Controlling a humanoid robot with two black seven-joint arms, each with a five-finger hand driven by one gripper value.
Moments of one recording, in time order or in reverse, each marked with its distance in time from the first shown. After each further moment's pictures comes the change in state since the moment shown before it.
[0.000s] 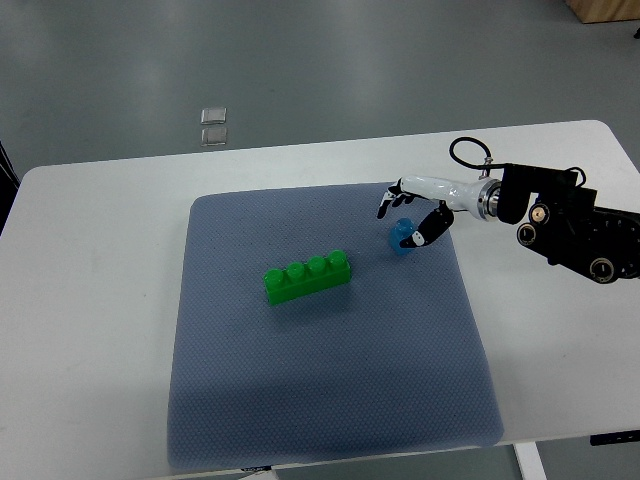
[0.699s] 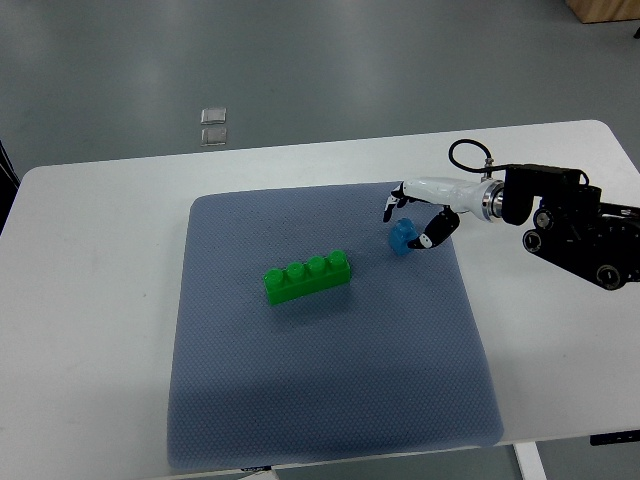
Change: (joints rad) left arm 0.000 0.000 0.000 0.000 0.000 0.000 0.000; right arm 0.002 -0.023 -0.032 0.021 -0.108 -0.029 0.025
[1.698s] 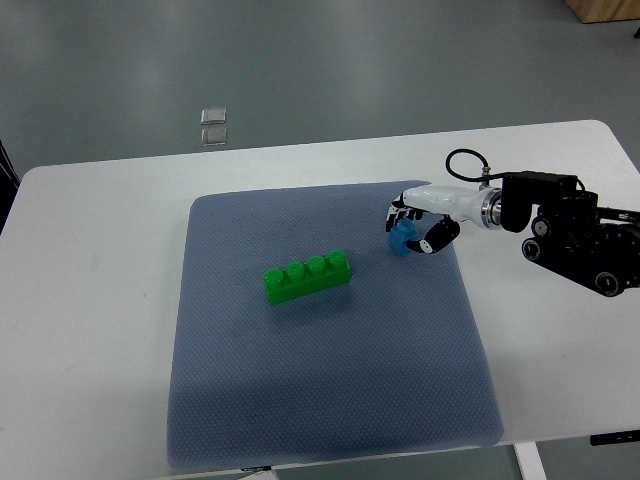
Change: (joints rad) left arm 0.000 0.000 0.000 0.000 0.000 0.000 0.000; right arm -0.001 0.001 -0.029 0.000 -0.021 -0.003 -0.002
